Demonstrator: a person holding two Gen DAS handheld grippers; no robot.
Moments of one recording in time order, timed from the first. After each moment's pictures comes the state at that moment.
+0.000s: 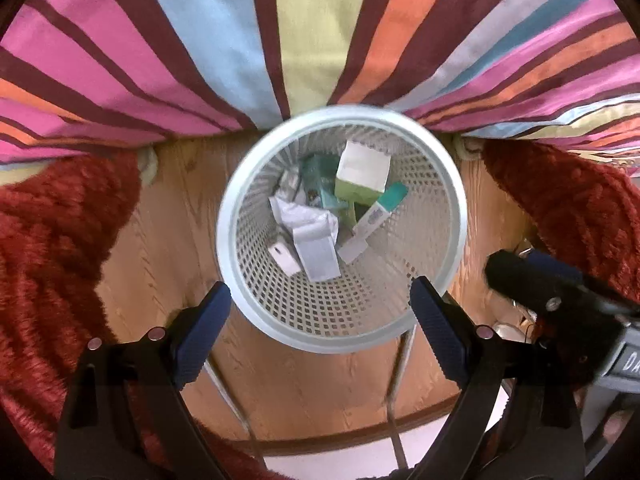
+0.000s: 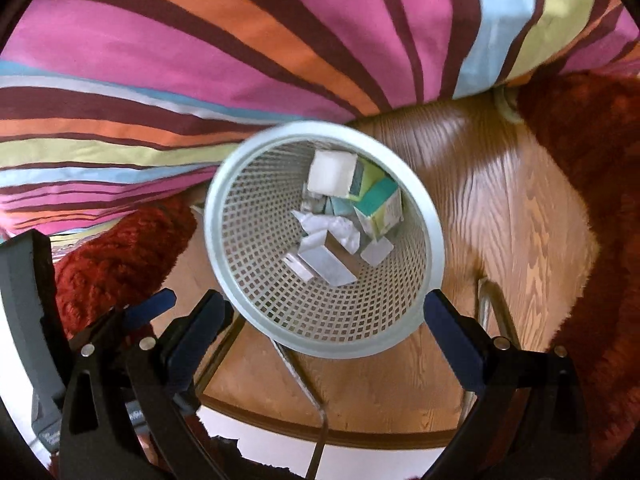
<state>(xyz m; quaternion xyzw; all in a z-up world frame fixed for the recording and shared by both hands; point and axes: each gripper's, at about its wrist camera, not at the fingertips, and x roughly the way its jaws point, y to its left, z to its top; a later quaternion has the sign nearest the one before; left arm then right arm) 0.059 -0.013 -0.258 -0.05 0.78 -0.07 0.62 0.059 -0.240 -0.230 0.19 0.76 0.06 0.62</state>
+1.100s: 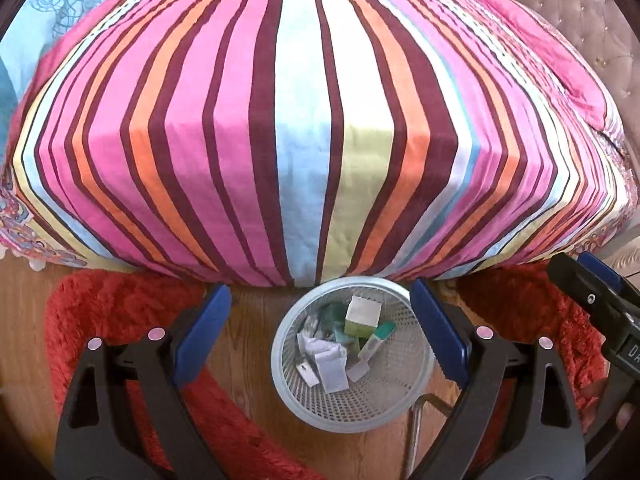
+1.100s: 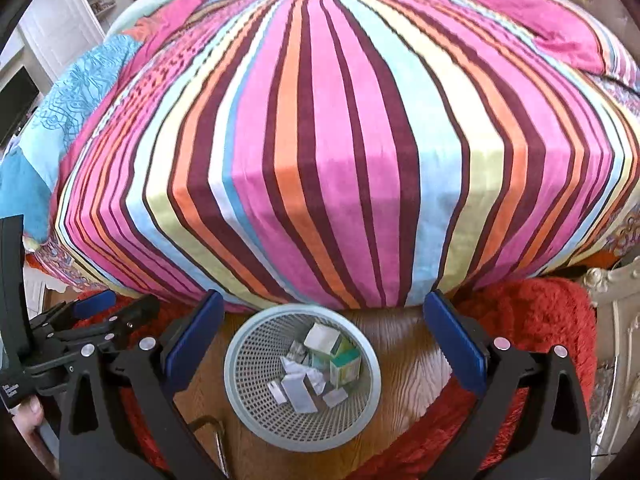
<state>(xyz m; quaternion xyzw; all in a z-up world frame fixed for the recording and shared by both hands) 0.057 0.021 -0.107 -0.05 0.56 -0.03 0.83 0.044 -0.249 -0.075 0.07 0.49 0.07 0.86</state>
